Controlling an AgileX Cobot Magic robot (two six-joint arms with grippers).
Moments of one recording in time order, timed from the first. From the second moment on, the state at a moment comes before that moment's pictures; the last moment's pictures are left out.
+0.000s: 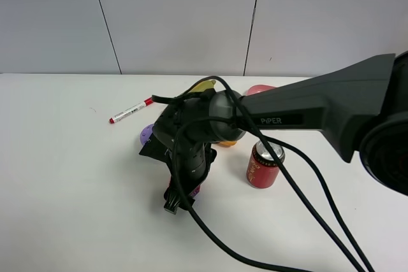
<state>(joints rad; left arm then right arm) 0.13 0.00 -0.51 -0.05 1.06 0.06 0.96 2.14 -1.39 -0.17 0.85 -0.08</state>
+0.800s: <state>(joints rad) 0.13 0.00 -0.51 -0.05 1.06 0.06 0.96 1.89 -1.39 -0.12 1.12 0.00</state>
